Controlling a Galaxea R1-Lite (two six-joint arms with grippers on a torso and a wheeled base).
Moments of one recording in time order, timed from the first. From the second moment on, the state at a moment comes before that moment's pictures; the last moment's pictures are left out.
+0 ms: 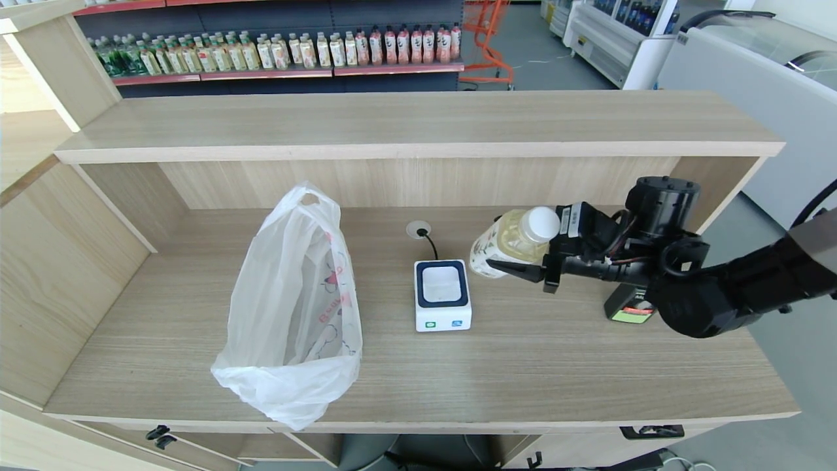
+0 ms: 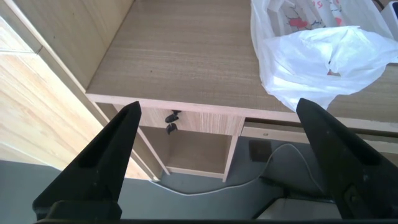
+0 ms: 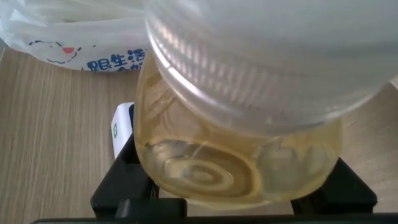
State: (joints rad) left arm 0.00 0.00 0.00 0.05 0.13 0.00; right arm 0.29 2.03 -1.04 -0.96 0.91 -0.80
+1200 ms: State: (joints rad) left arm 0.00 0.00 0.00 0.05 0.13 0.00; right arm 0.35 2.26 -1.27 -1.01 0.99 -0.80
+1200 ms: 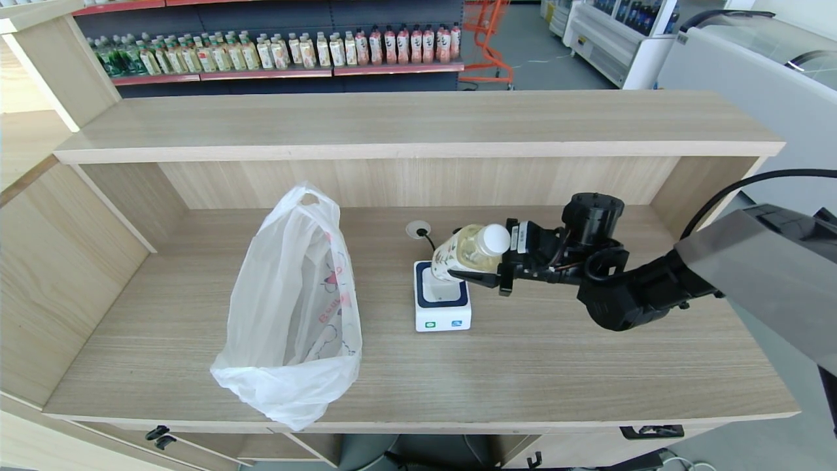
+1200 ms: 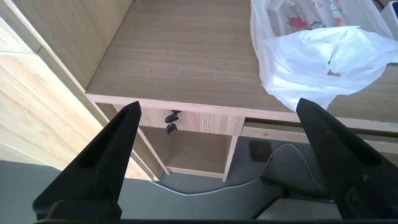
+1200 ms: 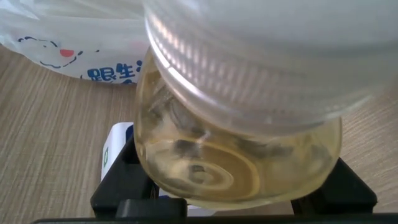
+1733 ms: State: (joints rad) left arm 0.00 0.00 0.00 0.05 0.13 0.00; right arm 0.36 2.29 -1.29 -1.01 1.02 -0.76
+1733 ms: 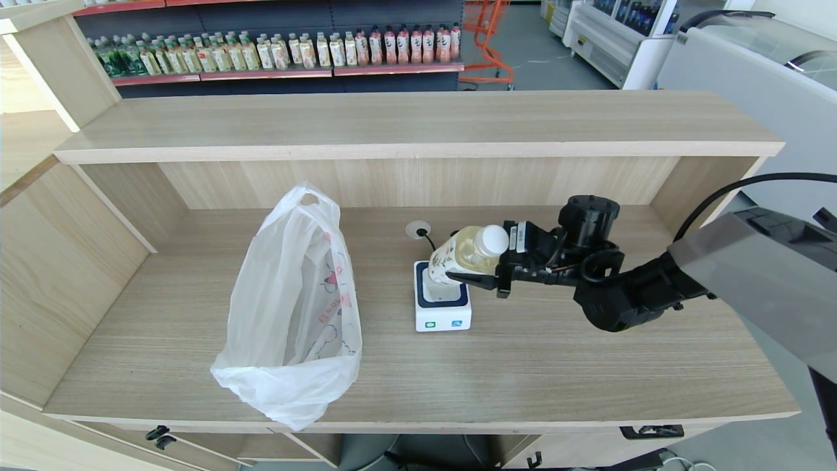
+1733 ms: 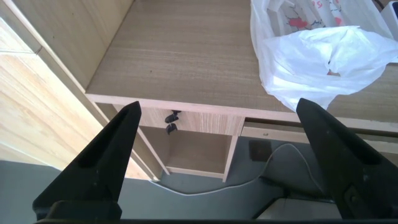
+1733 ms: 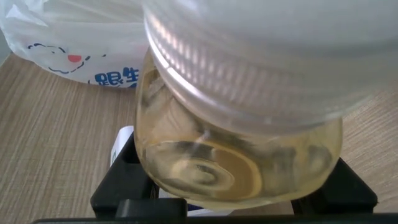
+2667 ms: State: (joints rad) left arm 0.00 0.00 0.00 0.05 0.13 0.00; right arm 0.29 1.78 -0.81 -1.07 0.63 -0.04
